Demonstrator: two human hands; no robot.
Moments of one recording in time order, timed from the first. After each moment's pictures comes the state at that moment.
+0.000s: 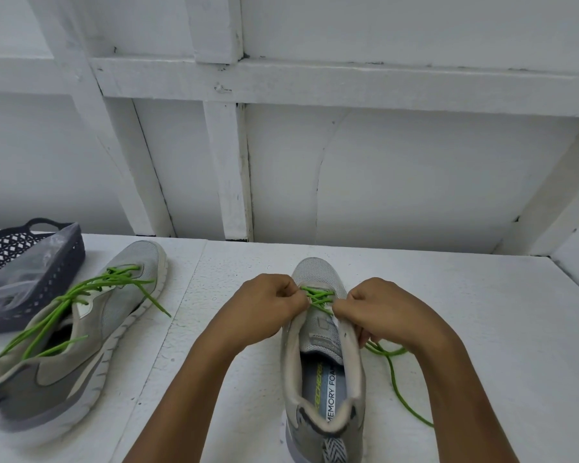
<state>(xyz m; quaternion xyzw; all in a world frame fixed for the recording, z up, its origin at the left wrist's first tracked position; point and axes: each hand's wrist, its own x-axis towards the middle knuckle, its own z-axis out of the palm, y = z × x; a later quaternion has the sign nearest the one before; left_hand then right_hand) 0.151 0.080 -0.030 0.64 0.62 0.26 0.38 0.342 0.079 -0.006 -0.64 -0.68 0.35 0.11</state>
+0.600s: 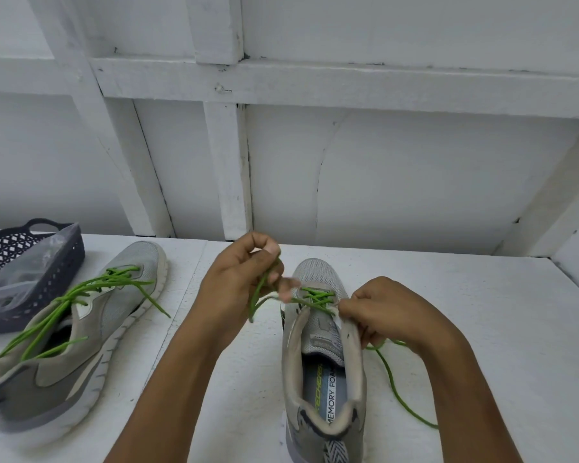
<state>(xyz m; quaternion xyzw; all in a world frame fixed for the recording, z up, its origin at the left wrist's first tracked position) 0.140 0.071 -0.005 0.47 0.38 0.55 0.57 0.347 0.079 -0.003 -0.64 -0.64 0.40 0.14</state>
